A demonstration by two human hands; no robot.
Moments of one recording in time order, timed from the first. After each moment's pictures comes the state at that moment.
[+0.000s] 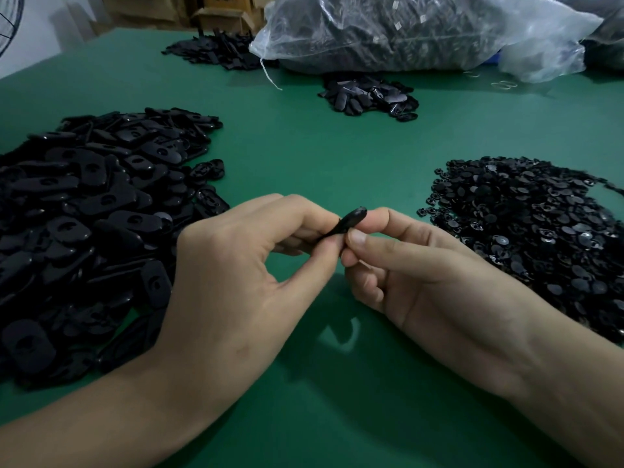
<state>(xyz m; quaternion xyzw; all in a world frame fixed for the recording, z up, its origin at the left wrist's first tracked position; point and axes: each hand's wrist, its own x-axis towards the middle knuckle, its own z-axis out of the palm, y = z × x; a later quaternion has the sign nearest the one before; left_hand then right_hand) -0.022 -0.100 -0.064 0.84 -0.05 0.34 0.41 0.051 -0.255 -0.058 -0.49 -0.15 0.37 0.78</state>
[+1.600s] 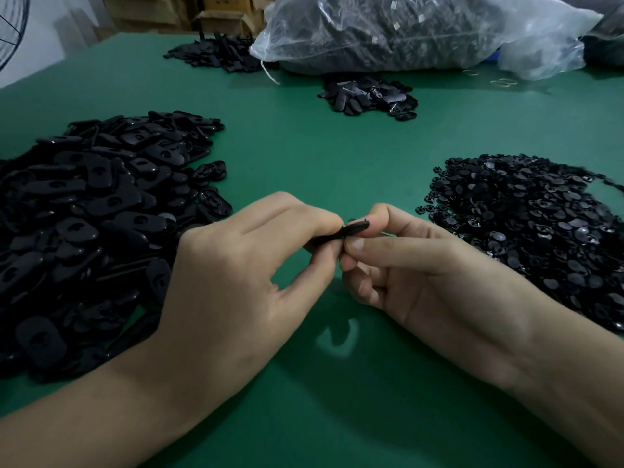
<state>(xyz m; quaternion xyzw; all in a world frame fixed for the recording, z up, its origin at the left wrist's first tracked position) -0.032 -0.095 -0.057 0.88 -0.12 0.41 0.22 0.057 -0.259 -0.062 -0.50 -0.18 0.38 0.76</state>
